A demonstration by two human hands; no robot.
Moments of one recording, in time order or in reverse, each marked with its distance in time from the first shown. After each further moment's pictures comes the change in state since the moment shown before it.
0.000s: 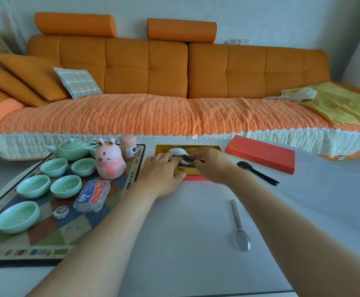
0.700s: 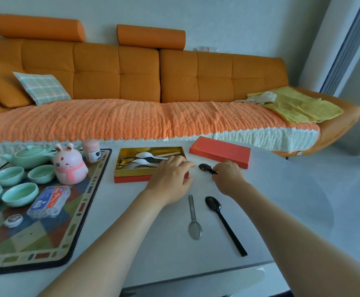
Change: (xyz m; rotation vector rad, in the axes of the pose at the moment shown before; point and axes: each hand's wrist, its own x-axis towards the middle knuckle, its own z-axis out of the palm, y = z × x) left_hand 0.010 0.115 0.011 -0.188 0.183 0.277; right_hand -0.089 0.097 -0.039 -0.345 0.075 0.475
